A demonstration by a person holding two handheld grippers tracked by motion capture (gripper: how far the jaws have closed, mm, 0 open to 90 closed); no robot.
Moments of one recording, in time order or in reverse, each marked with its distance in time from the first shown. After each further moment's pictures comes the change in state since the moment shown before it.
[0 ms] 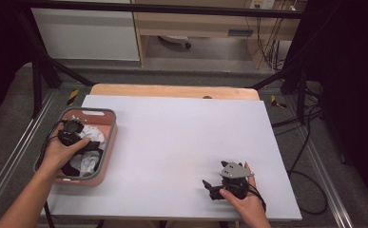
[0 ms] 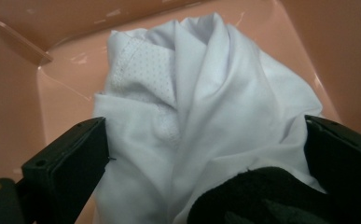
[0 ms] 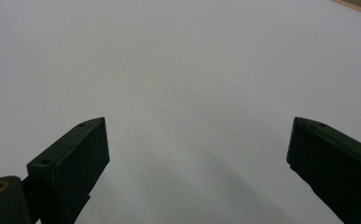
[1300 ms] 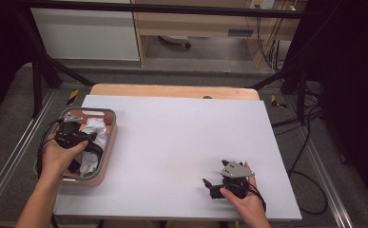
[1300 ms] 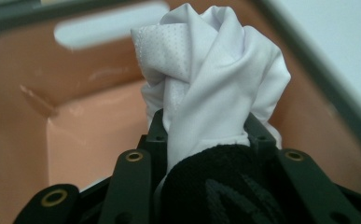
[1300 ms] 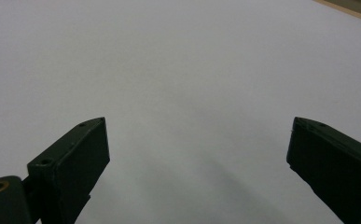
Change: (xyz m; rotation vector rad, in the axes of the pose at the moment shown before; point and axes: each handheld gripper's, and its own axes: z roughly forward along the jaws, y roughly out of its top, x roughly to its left) left arm -0.022 0.001 -0.047 -0.279 -0.023 0.034; right arm -0.002 0.000 0.000 -0.010 -0.021 0.006
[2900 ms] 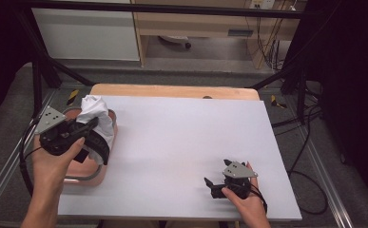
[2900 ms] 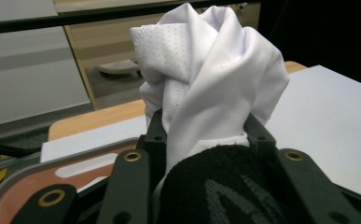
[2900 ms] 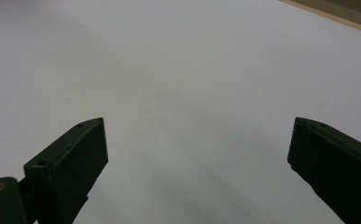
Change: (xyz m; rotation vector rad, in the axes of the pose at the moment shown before) left arm -0.062 0.028 -0.100 -0.419 -0.057 0.034; right arm -0.001 0.001 -0.006 -0.026 -0.022 0.019
